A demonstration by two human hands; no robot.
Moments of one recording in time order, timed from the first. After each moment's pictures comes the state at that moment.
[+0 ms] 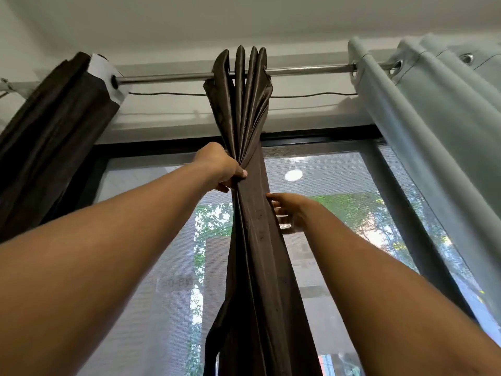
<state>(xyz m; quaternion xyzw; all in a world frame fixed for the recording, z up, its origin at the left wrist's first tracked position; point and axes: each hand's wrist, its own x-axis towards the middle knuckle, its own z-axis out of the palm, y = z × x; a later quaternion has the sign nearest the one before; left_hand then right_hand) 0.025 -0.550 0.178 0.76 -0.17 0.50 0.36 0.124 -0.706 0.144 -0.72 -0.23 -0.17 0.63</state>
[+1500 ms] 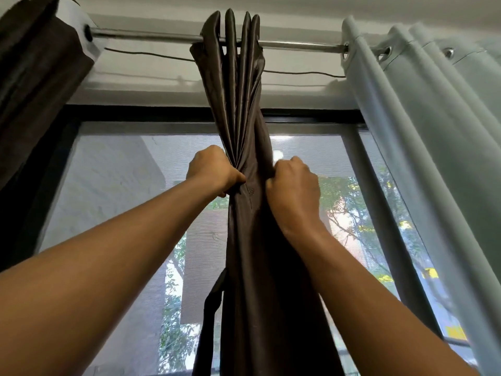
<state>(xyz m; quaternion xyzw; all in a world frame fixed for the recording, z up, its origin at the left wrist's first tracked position) 0.036 -0.557 0.115 0.77 -0.15 0.53 0.30 0.033 -0.684 0.055 -0.65 -0.07 -0.72 0.21</state>
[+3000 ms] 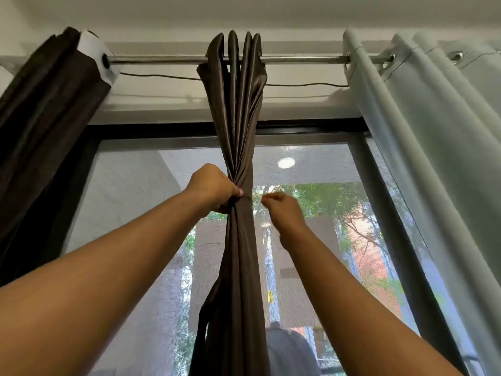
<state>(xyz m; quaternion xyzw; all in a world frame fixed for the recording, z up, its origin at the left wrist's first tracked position) 0.010 -0.566 0.104 0.78 -0.17 0.44 0.41 0.080 -0.694 0.069 -0.64 -0.24 -0.42 0.60</state>
